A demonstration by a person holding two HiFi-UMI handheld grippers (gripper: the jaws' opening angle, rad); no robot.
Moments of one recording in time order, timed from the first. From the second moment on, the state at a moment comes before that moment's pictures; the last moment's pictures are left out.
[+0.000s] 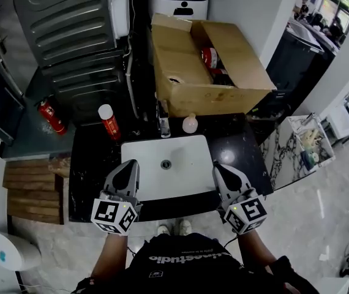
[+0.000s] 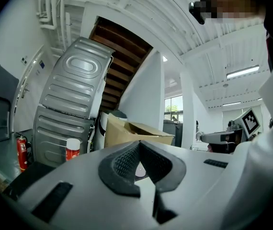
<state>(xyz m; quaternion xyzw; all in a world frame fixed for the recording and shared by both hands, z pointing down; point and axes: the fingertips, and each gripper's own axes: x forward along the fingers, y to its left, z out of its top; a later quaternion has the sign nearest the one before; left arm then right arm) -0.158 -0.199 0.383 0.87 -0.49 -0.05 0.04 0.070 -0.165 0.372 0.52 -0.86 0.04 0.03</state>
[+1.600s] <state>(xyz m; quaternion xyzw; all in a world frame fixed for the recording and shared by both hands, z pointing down) -0.140 -0.371 0.507 0.82 -0.55 0.05 0.13 0.088 -0.513 0.604 0.50 -0.84 0.10 0.18</state>
